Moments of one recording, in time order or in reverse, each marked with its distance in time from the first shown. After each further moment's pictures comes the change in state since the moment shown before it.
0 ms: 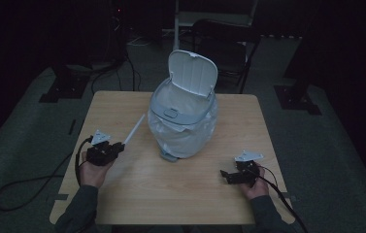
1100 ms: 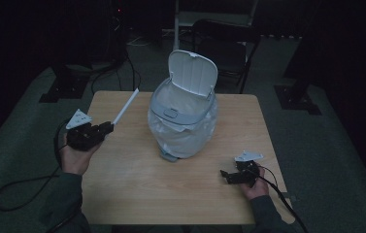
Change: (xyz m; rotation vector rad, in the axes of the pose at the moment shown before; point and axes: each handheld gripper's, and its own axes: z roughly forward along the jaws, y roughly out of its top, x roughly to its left) left arm 0.006 0.066 -0.067 -0.157 -0.026 0.082; right arm 0.000 0.000 0.000 -0.002 0.001 -0.001
